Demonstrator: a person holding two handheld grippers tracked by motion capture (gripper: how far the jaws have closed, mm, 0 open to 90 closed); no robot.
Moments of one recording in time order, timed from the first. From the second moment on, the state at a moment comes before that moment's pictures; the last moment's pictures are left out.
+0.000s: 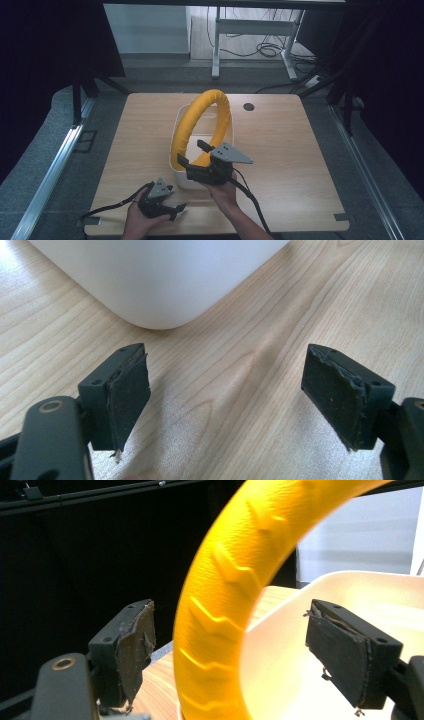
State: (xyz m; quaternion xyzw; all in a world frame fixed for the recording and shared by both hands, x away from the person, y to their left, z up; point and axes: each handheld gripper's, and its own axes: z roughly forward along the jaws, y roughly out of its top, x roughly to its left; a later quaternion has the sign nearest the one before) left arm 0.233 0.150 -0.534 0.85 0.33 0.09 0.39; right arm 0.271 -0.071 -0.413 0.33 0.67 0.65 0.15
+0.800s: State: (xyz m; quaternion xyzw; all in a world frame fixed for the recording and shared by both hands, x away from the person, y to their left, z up) left arm 0.233 0.151 -0.532 0.85 0.33 0.10 0.39; right arm 0.290 -0.225 -0.453 0.40 0.66 0.59 0.23
